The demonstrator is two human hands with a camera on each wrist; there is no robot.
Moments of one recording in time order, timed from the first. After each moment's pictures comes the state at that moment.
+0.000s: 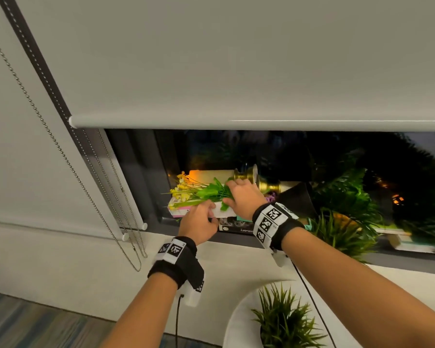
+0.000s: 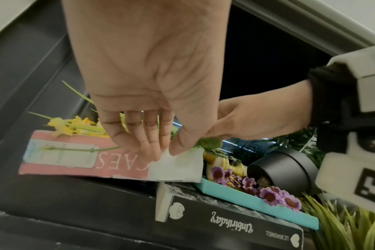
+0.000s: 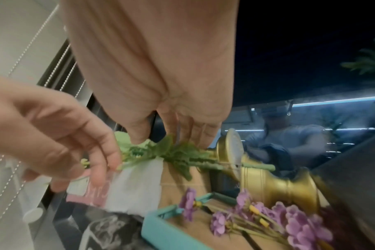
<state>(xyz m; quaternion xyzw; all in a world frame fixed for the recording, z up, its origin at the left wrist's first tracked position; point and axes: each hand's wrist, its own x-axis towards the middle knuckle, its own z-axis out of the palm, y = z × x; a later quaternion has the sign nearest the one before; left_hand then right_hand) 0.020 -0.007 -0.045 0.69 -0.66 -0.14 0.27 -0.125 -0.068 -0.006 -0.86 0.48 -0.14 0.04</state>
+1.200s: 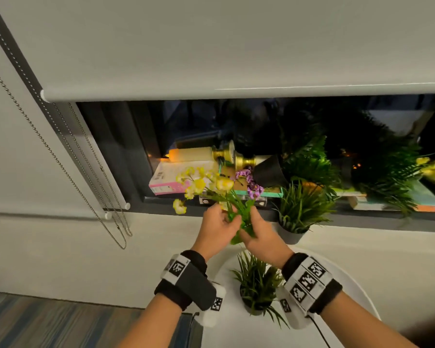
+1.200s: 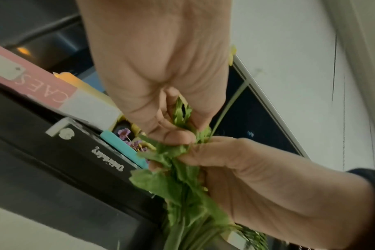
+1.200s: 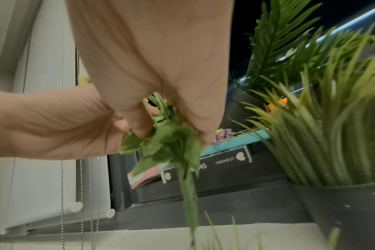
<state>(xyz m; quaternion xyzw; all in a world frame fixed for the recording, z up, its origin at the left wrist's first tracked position) -0.076 0.075 -0.062 0.53 -0.57 -0.40 0.48 -0.217 0.075 -0.076 -0.74 0.45 -0.32 0.39</state>
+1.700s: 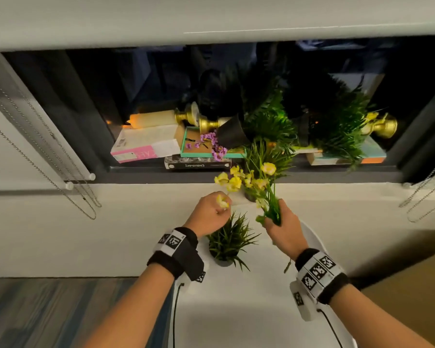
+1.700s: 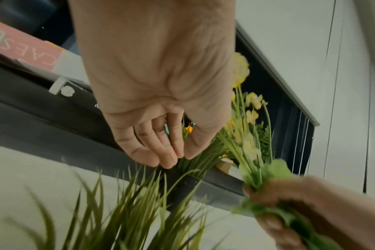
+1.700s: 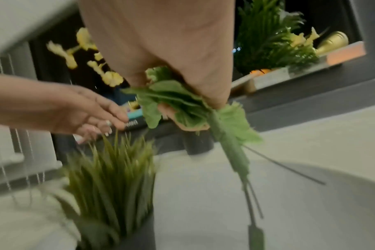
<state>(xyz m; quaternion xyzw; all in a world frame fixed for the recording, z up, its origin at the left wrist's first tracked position) -0.124 0.102 -0.107 0.55 -0.68 -0.38 0.29 -0.330 0.143 -0.124 -0.59 0.63 -0.38 0.34</state>
